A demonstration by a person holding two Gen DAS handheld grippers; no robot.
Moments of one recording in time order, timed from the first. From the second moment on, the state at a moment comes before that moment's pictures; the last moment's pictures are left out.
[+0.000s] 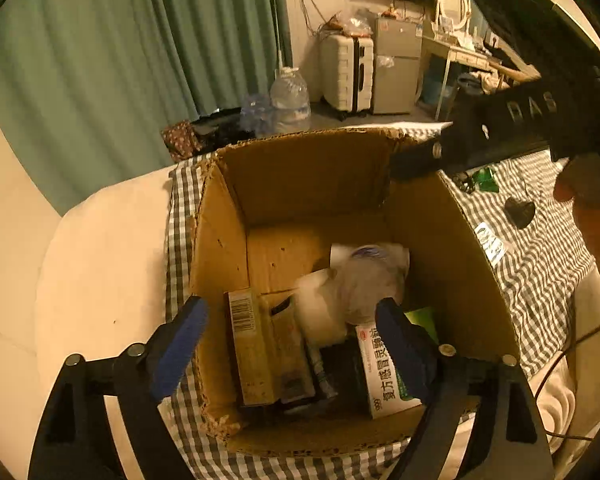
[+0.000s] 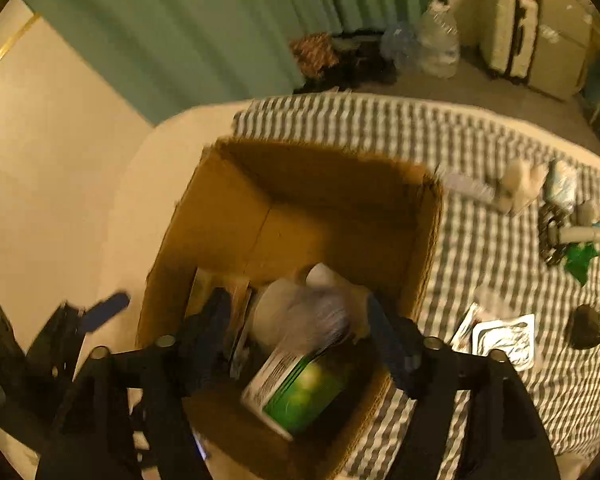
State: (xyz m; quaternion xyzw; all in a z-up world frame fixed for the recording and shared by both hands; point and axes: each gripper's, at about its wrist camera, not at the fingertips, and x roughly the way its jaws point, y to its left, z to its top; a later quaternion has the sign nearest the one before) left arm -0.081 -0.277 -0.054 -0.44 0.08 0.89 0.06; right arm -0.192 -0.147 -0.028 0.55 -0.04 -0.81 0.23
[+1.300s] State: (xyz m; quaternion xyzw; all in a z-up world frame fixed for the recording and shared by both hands) left arm -0.141 0.018 -0.198 -0.49 -0.05 0.87 -0.03; right arm -0.166 0.218 -0.155 0.44 -0.13 -0.89 0.02
